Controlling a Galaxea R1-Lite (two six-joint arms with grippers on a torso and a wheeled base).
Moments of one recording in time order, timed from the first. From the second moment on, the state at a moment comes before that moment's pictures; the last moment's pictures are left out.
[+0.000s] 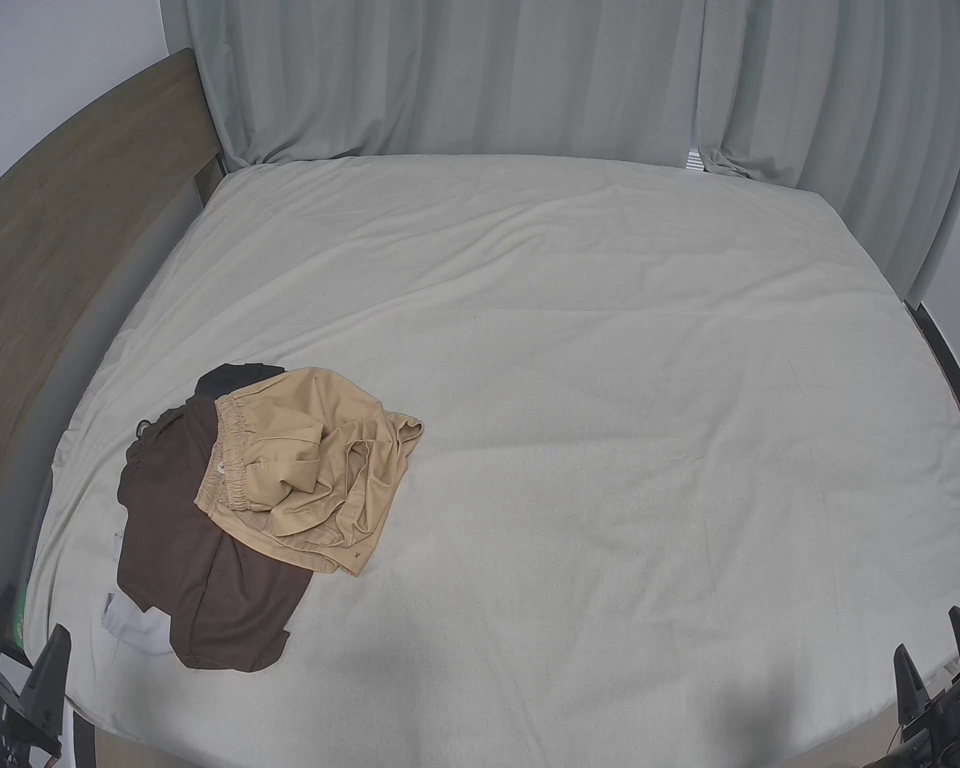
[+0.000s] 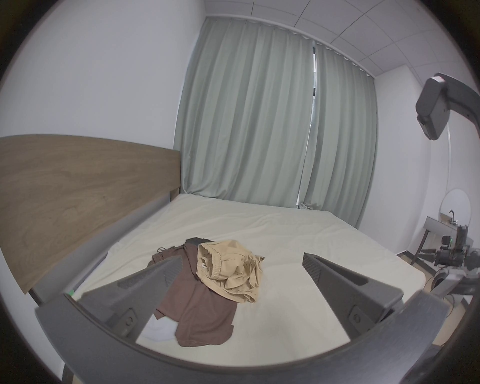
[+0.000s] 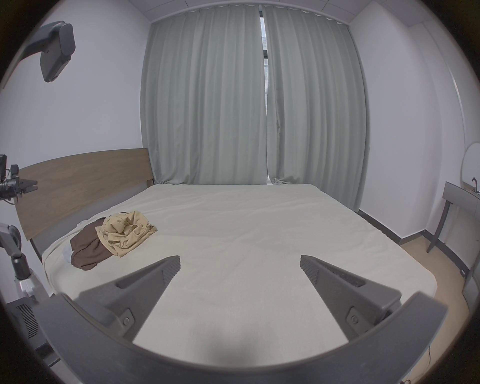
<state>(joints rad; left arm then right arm) -0.06 0.21 -0.21 -0.07 -0.08 -0.13 0.00 0.02 -0.02 0.00 0.02 0.00</state>
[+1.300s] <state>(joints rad) -0.05 0.85 -0.34 -0.38 -0.40 -0.44 0.00 0.02 -0.02 0.00 0.02 -0.01</state>
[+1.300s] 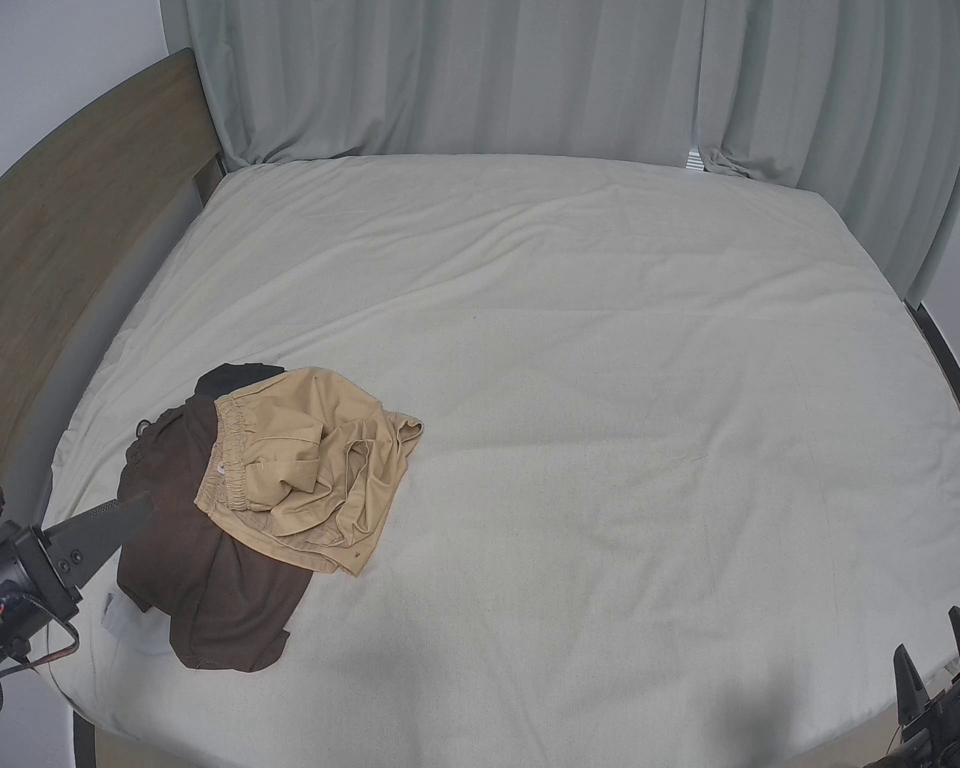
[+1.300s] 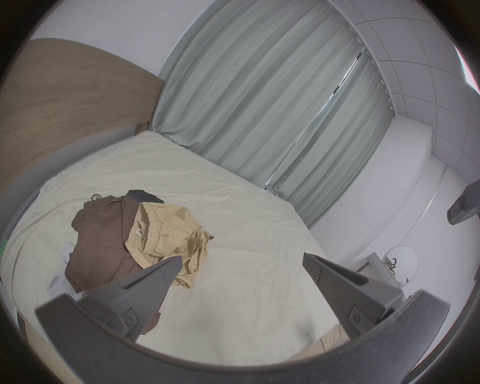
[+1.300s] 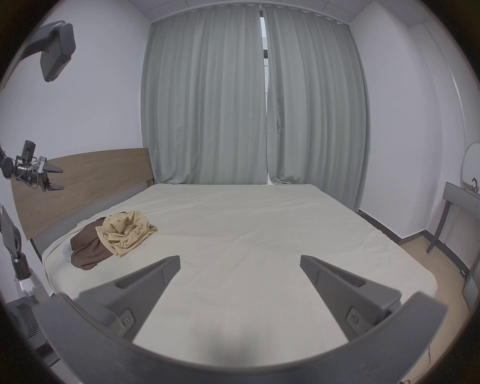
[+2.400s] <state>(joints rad) 0.24 1.30 -0.41 -0.59 -0.73 -0.38 0.00 0.02 -0.02 0.00 0.02 -0.01</state>
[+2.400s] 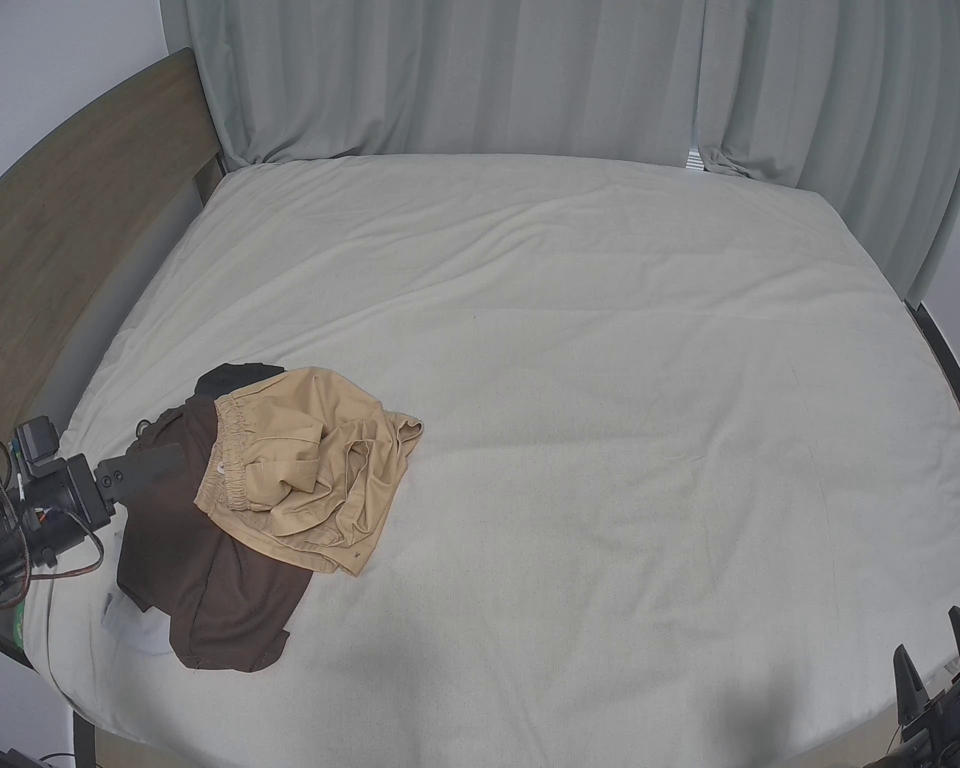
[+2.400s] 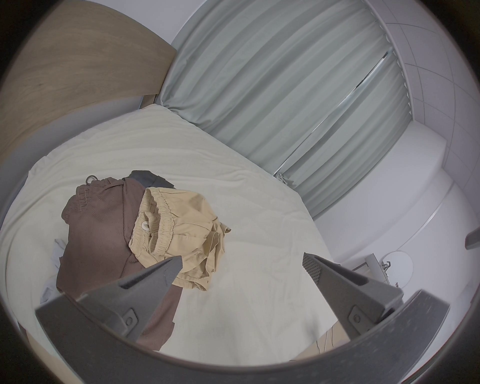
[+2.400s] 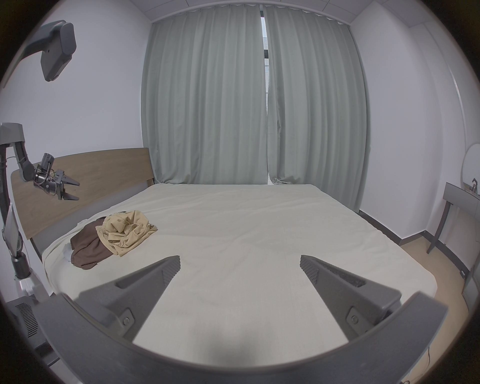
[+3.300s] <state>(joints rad) 0.26 1.68 -0.52 -0.79 -0.74 -0.28 0.00 0.02 -0.02 0.00 0.02 -0.01</state>
